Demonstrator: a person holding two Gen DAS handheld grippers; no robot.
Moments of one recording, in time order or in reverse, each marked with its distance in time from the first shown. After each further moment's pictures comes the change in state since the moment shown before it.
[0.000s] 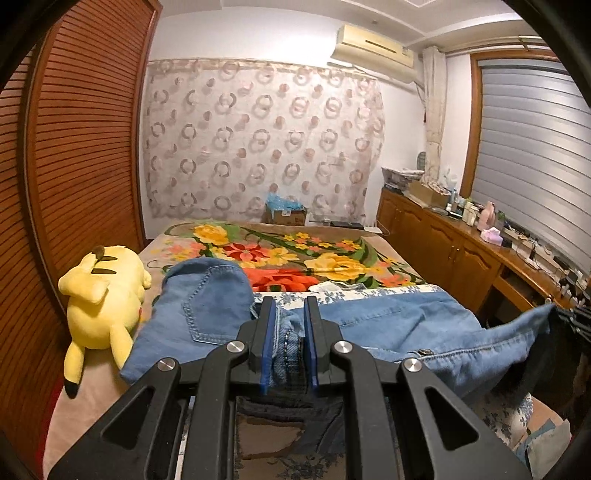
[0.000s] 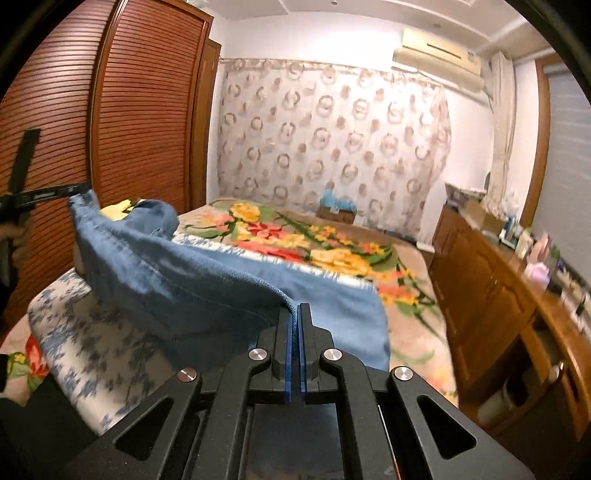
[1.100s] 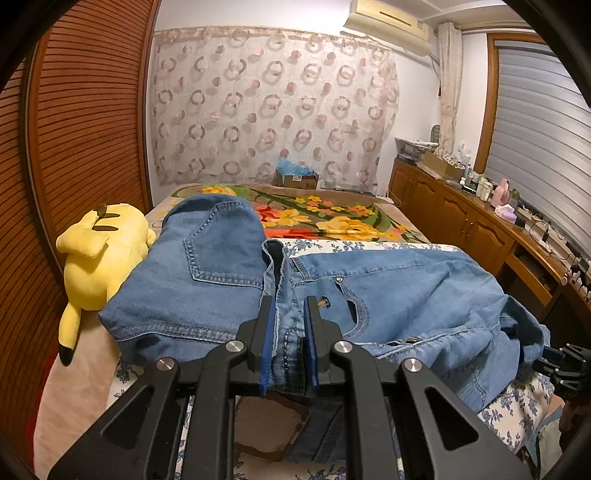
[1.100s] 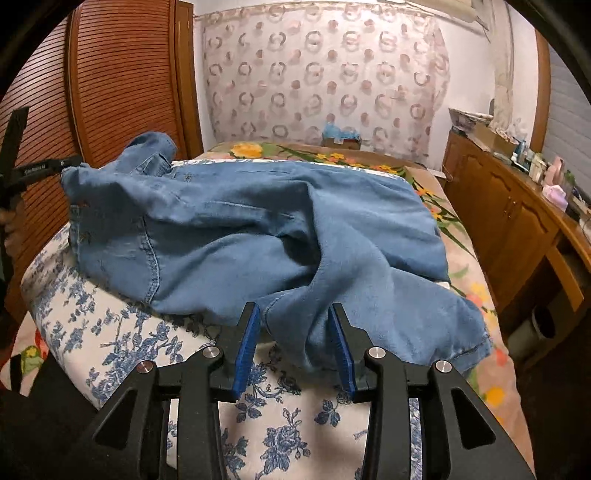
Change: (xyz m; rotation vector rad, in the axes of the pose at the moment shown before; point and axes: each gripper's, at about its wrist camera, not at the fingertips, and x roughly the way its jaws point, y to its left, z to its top) left arm 0.040 0.019 -0.051 -0.023 0.126 0.025; right arm 0.069 0.024 -0.090 0.134 0.234 0.054
